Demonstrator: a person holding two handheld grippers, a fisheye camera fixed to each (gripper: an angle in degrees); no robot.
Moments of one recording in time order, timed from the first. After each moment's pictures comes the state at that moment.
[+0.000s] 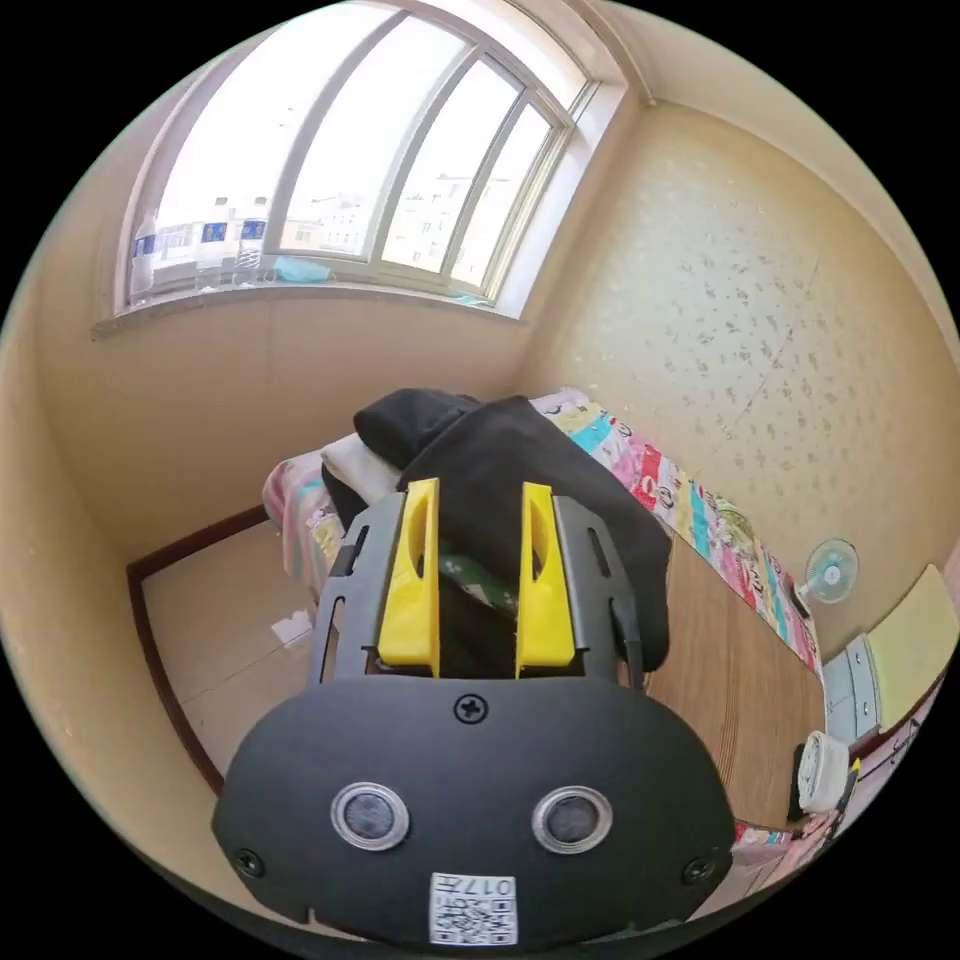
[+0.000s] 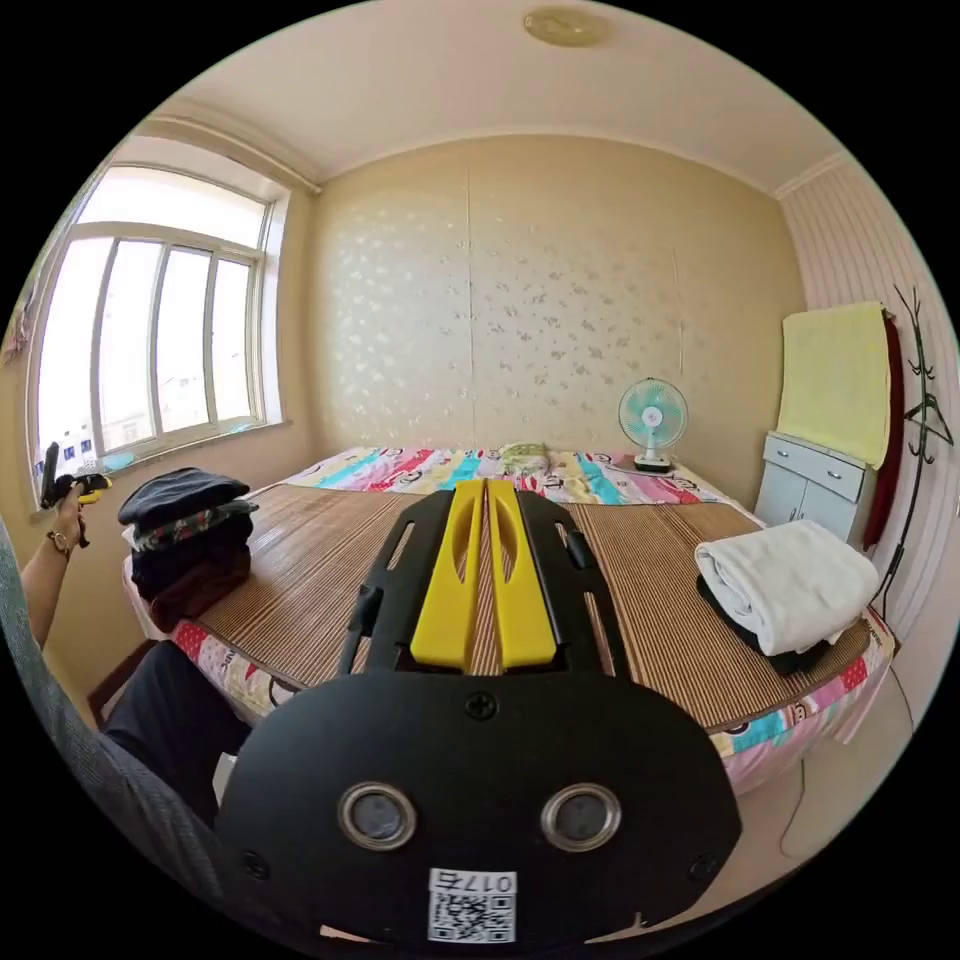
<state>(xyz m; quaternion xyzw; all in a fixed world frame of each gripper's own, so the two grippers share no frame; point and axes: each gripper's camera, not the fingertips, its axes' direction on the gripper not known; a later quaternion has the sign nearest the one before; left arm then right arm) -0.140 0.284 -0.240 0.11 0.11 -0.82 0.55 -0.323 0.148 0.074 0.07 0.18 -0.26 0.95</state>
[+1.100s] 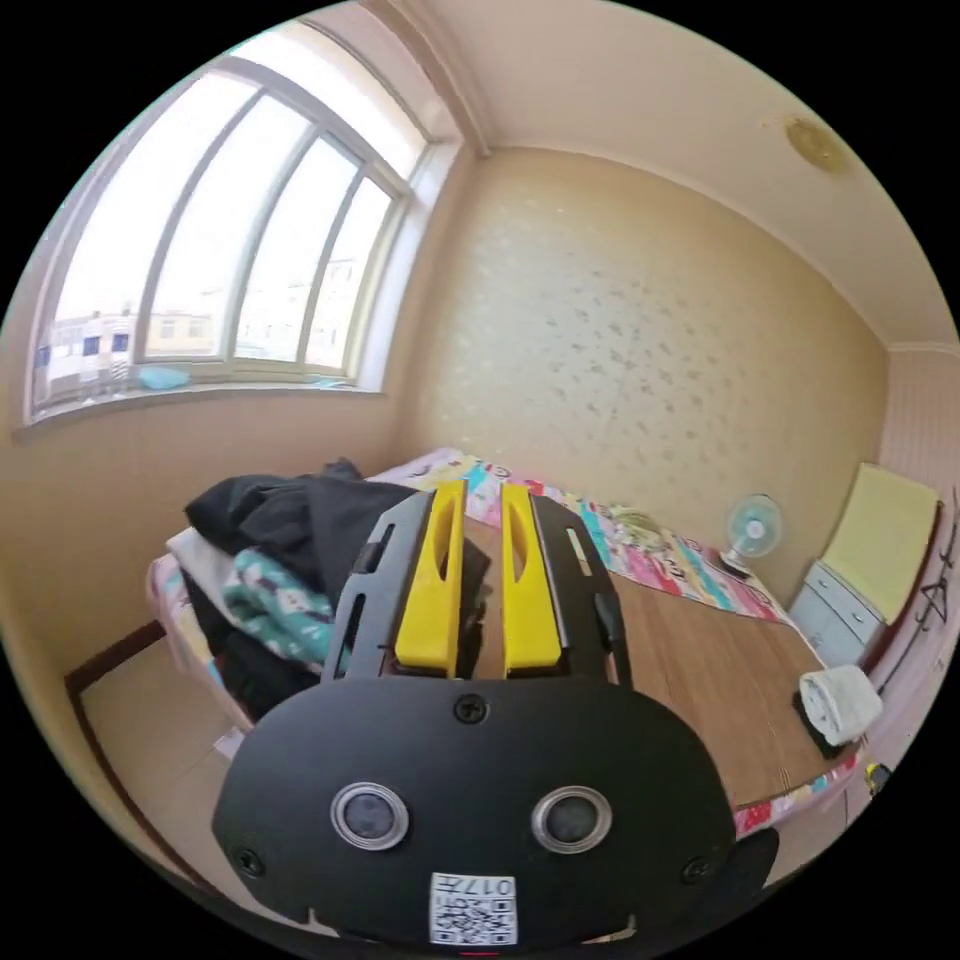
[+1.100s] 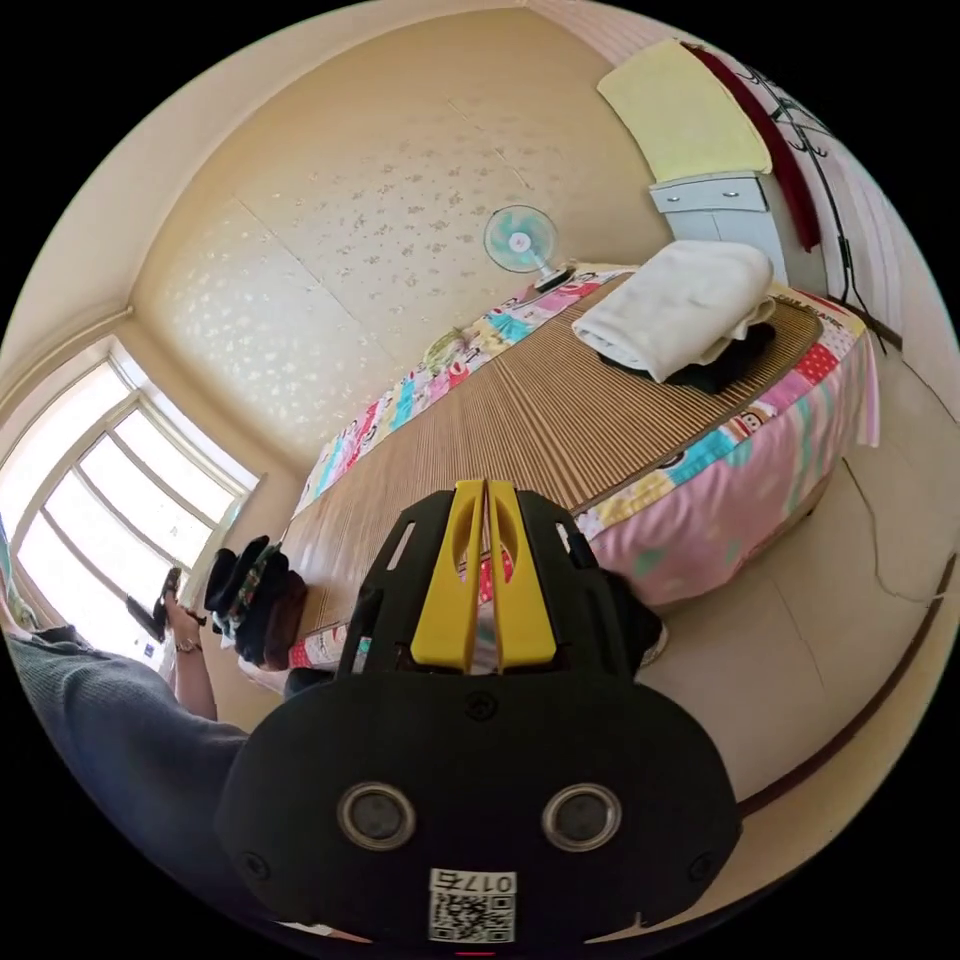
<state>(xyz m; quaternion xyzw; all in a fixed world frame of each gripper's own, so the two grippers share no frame) -0.093 0.125 -0.371 0.24 0.05 -0.74 0.63 -0.191 0.149 -0.075 -0.01 0.16 0.09 0.98</state>
